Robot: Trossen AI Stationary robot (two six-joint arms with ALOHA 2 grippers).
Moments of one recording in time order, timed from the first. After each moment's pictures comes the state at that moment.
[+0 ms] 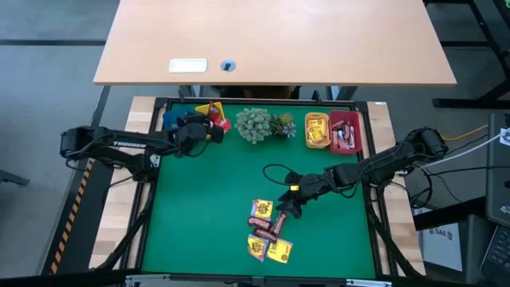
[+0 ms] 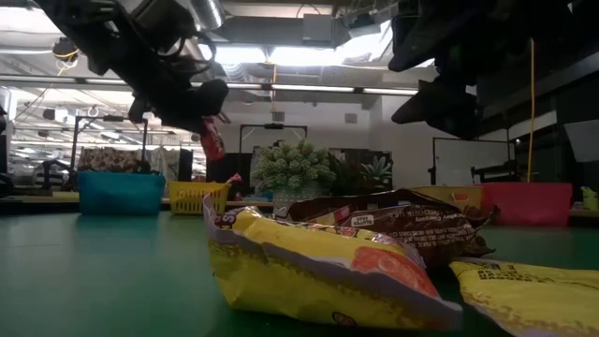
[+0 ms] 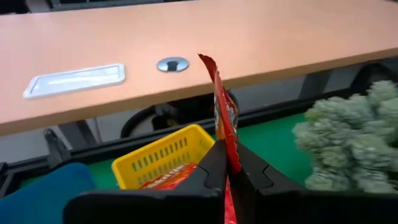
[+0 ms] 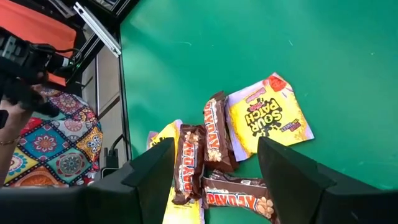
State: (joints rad) left arm 0.26 1.17 0.52 0.10 -0.91 -0.49; right arm 0.31 1.44 0.76 0.08 -0.05 0.90
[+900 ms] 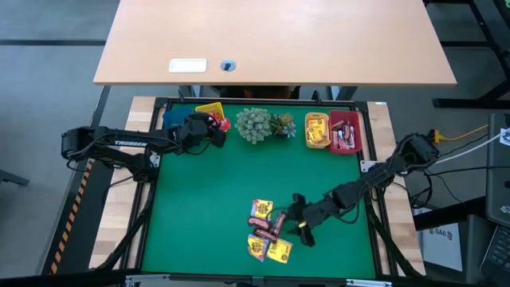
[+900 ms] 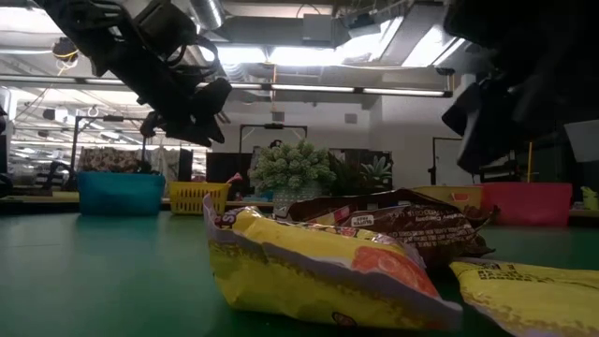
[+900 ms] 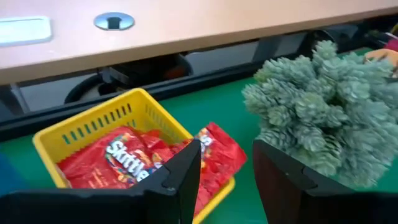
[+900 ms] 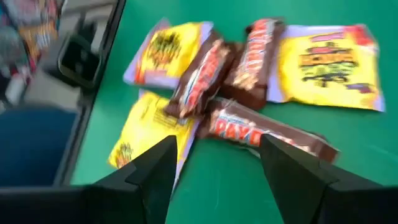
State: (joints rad) left arm 0.31 1.18 0.52 0.08 -0.61 -0.55; right arm 0.55 1.58 0.76 0.10 0.07 0.51
